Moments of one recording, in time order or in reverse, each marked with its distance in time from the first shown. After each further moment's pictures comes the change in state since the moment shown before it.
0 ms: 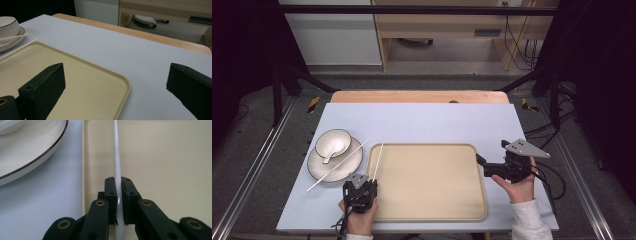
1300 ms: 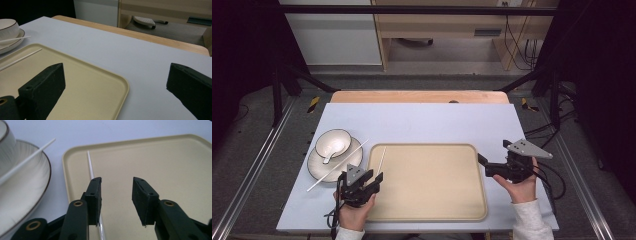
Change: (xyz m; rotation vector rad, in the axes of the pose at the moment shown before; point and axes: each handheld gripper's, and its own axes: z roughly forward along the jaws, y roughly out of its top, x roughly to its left) left arm 0.007 0.032 -0.023 -0.118 -0.192 0.138; right arm -0.002 0.001 -0.004 -0.013 -0.004 0.005
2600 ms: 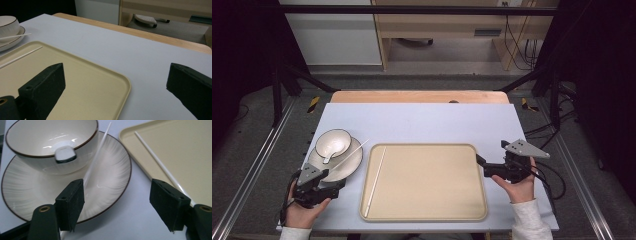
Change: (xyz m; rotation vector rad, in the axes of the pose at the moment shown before) left arm 0.114 -0.014 -0.041 0.087 0.004 0.111; right arm 0.001 -0.002 0.004 0.016 0.007 -0.011
